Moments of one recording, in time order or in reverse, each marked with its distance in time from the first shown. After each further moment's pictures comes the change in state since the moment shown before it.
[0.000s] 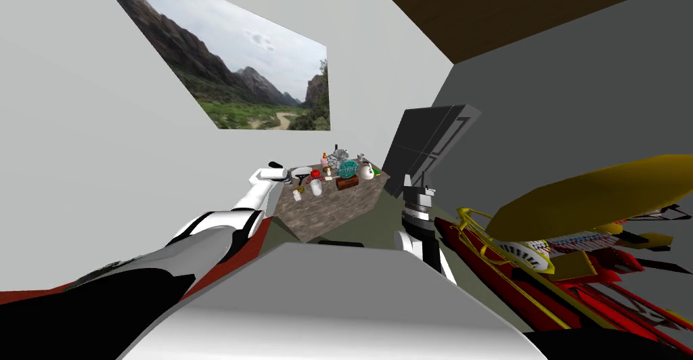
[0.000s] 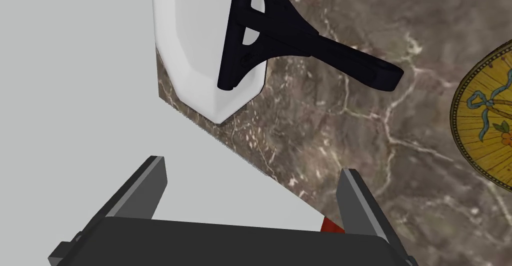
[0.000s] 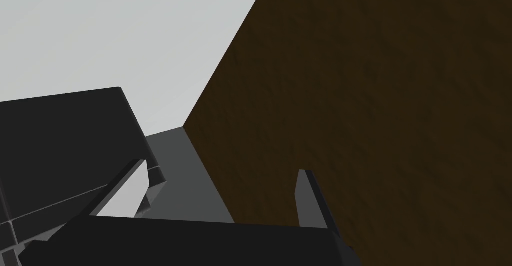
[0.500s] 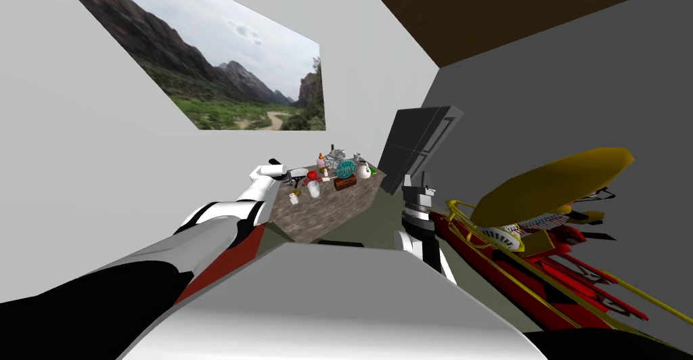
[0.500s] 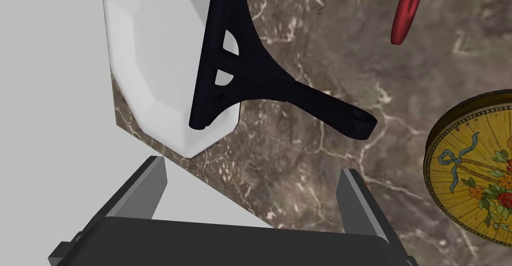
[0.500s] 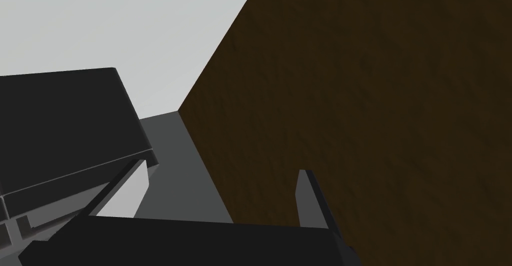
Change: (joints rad) left arm -0.113 0.016 0.019 0.162 0.025 0.126 0.001; right arm 0.000 0.000 0.000 0.000 0.000 0.000 0.000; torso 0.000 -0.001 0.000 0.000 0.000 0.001
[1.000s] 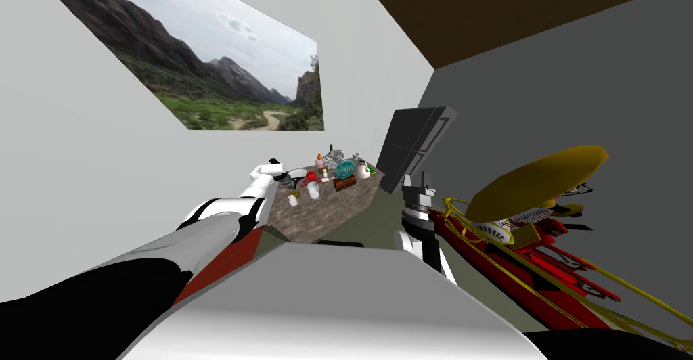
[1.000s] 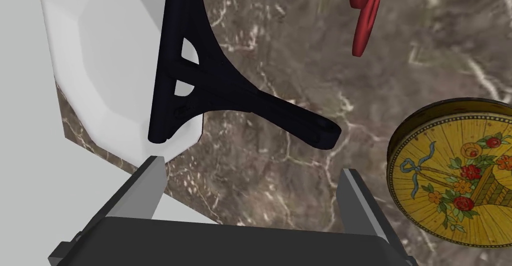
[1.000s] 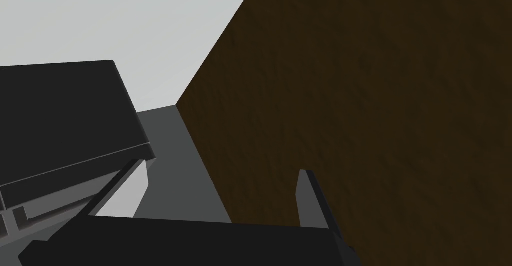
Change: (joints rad) left arm -0.045 0.004 0.011 0.079 0.012 0.106 0.007; right arm 0.000 0.000 0.000 0.000 0.000 0.000 0.000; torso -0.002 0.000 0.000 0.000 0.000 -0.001
